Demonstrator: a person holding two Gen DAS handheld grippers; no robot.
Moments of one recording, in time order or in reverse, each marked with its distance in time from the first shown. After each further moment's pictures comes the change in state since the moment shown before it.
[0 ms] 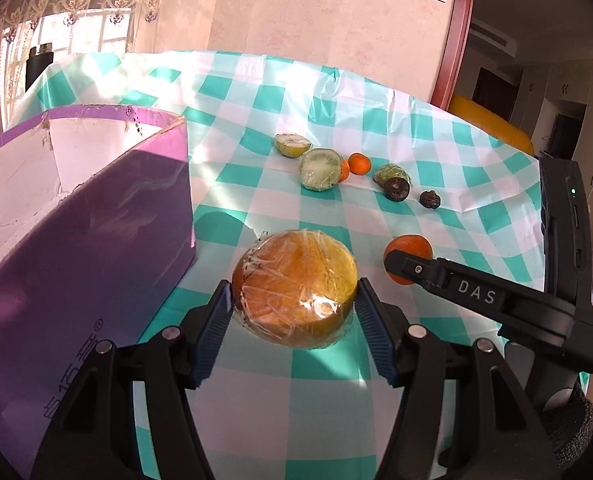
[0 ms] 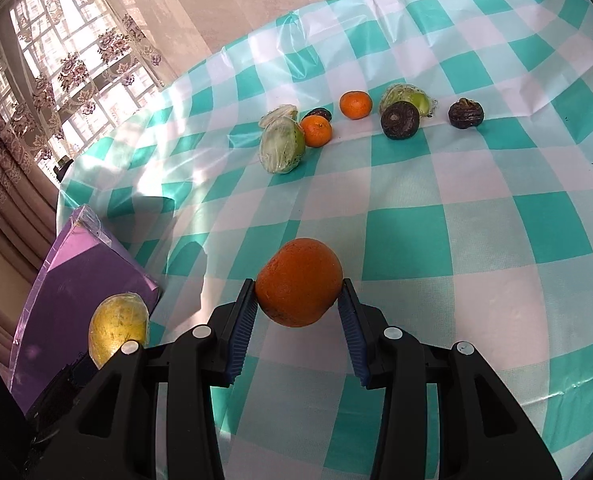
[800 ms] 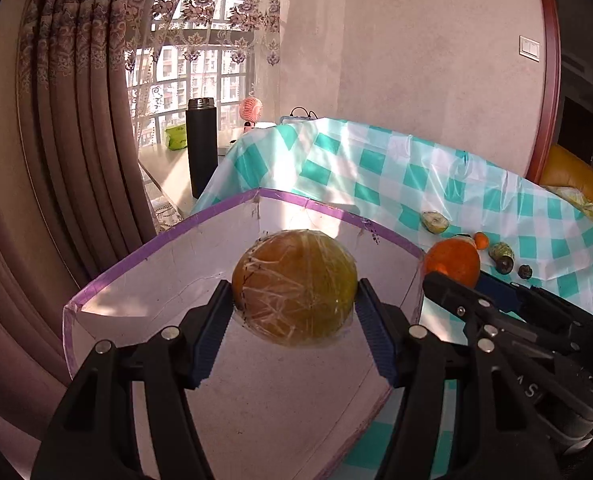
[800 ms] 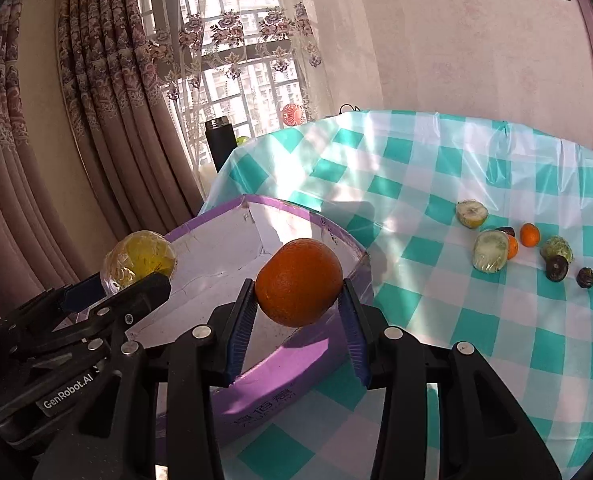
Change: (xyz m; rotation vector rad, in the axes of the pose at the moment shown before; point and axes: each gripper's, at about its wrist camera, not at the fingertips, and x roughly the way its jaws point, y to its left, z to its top) left arm -0.148 0.123 0.060 -0.113 -0.064 0.386; right arm -0.042 0.226 -0.003 -0.450 -0.059 0.197
